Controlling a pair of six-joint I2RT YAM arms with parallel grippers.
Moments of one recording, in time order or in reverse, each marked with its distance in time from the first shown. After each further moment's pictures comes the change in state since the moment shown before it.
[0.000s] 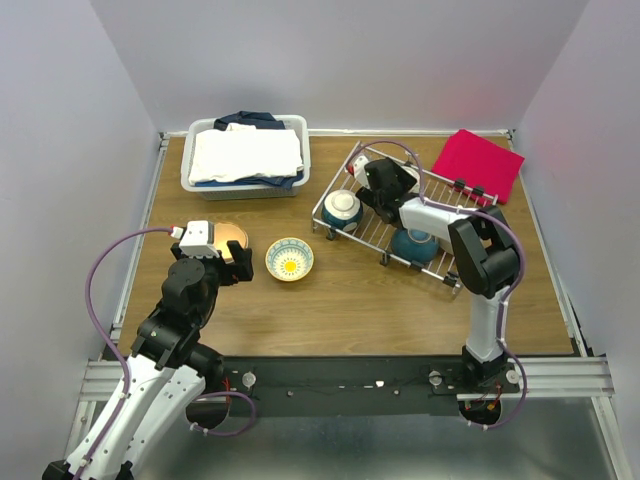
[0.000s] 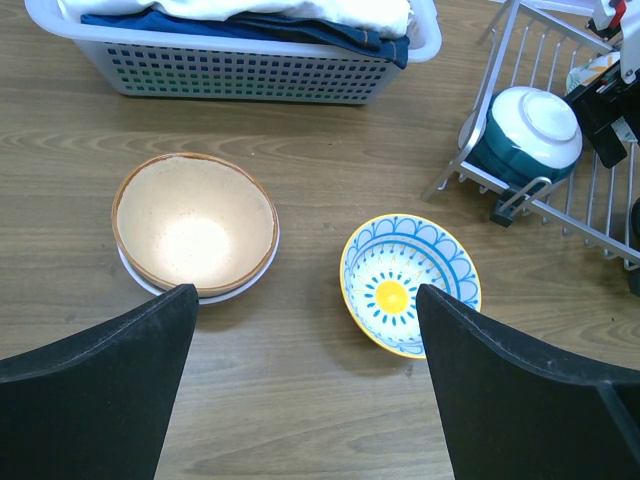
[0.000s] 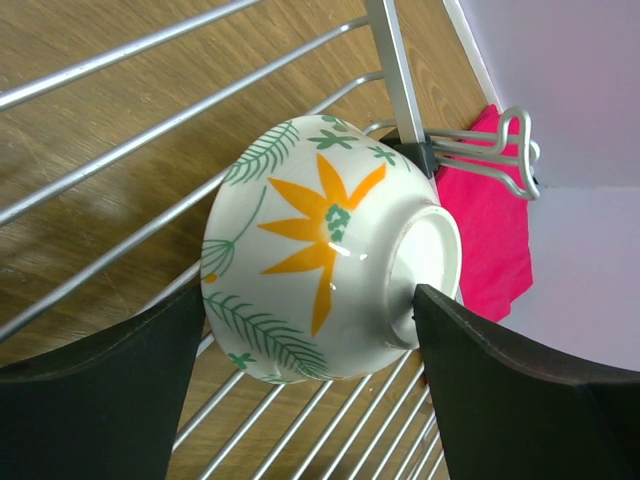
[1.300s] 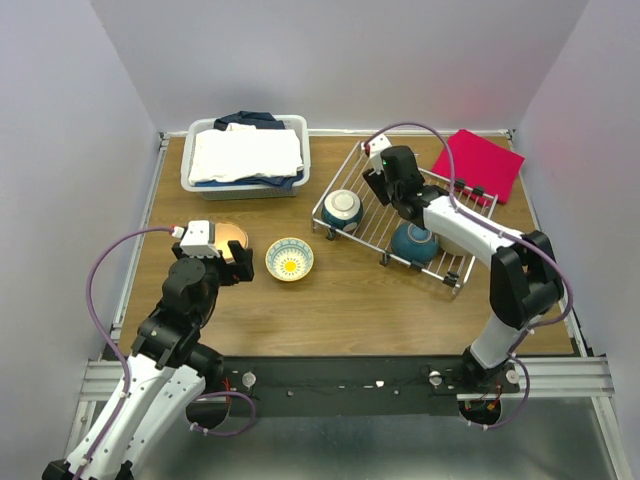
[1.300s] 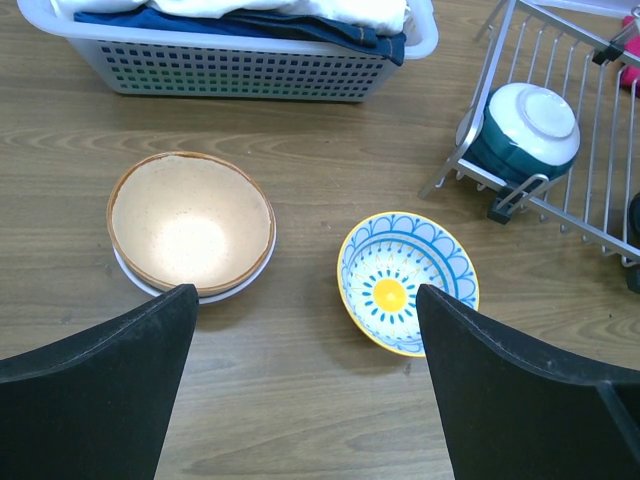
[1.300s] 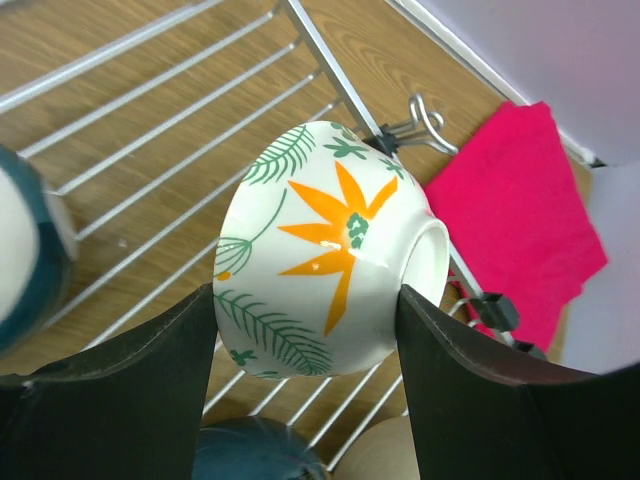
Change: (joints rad) left arm 0.000 0.003 0.000 0.001 0.007 0.000; right arm 0.010 -0.270 -0.028 -0.167 -0.098 0.260
